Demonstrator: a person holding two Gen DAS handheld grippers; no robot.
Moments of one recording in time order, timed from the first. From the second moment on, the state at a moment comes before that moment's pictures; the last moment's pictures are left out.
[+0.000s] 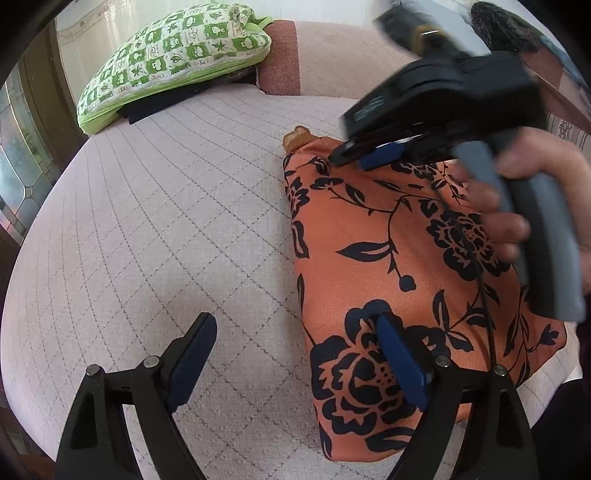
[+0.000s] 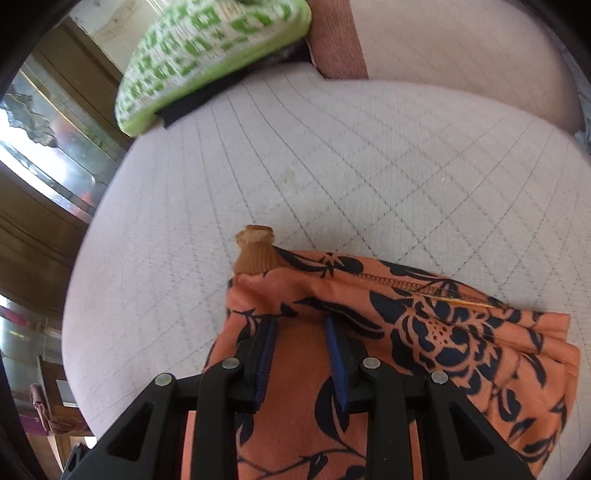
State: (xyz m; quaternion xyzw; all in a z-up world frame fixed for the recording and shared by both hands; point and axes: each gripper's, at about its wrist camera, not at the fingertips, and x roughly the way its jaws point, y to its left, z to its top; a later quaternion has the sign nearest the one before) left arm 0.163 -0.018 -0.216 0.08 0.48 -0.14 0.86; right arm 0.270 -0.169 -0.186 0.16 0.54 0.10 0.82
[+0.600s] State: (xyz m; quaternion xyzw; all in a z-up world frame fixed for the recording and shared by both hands) left arm 0.156 -0.037 -0.224 0.11 0.43 -0.10 0.89; right arm 0.103 -0.256 -0.177 0.15 0.51 -0.01 0.85
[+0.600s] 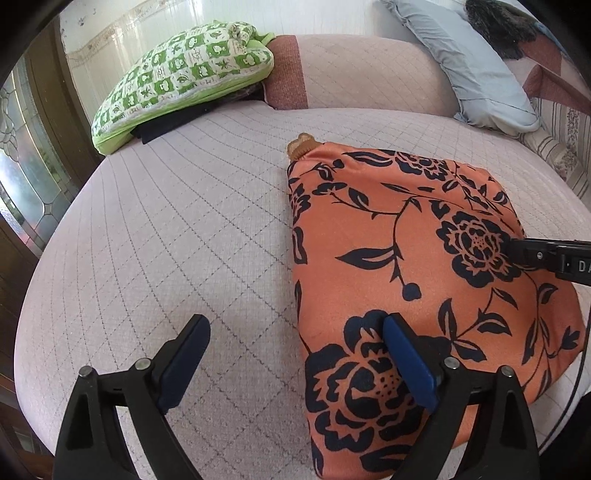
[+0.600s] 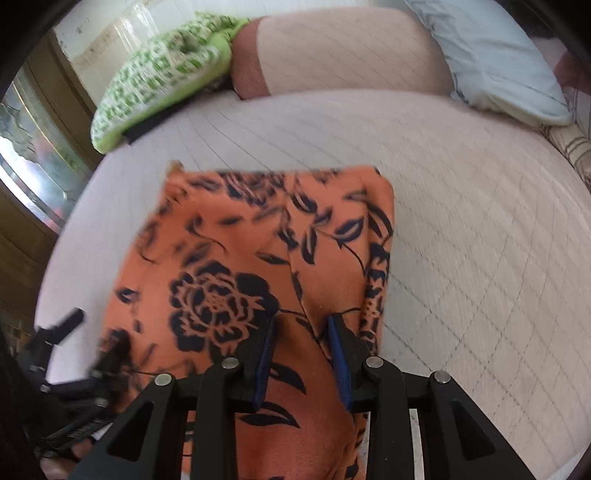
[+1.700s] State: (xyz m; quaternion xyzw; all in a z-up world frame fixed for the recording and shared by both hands) left arm 0.041 -0.004 -0.036 0.08 0.31 -0.04 0.95; right arm -0.103 -0.238 0.013 0.10 0.27 -0.02 0.96
